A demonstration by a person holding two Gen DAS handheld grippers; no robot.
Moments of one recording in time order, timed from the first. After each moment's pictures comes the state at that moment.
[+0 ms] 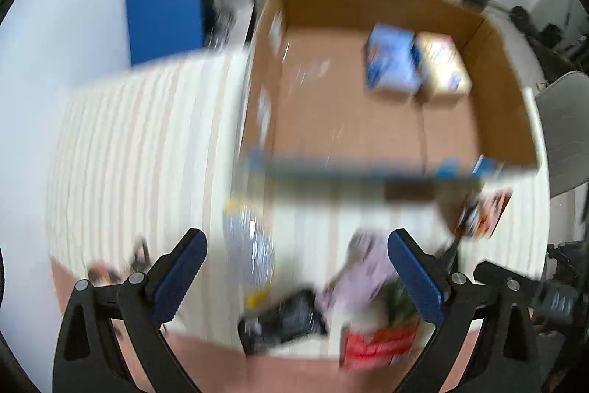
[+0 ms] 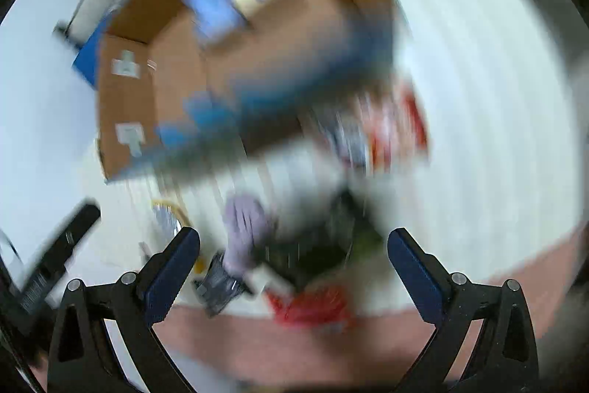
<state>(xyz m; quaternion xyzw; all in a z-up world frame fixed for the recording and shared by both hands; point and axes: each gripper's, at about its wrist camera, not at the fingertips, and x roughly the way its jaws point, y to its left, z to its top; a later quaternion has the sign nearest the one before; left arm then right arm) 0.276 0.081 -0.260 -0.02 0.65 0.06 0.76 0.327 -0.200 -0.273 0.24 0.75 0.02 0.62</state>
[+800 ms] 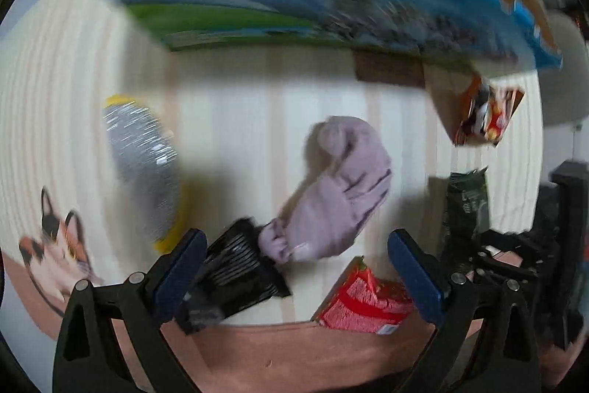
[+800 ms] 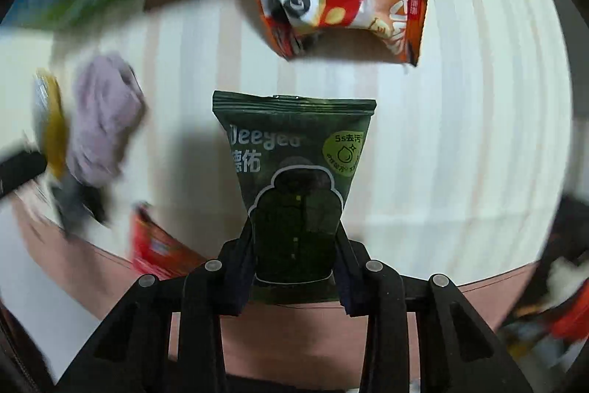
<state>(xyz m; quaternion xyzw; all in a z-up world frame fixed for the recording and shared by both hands) 0.257 0.037 -0.364 -0.04 0.75 -0.05 0.66 0.258 -0.179 -0.340 -0.05 0.81 0.05 0.59</state>
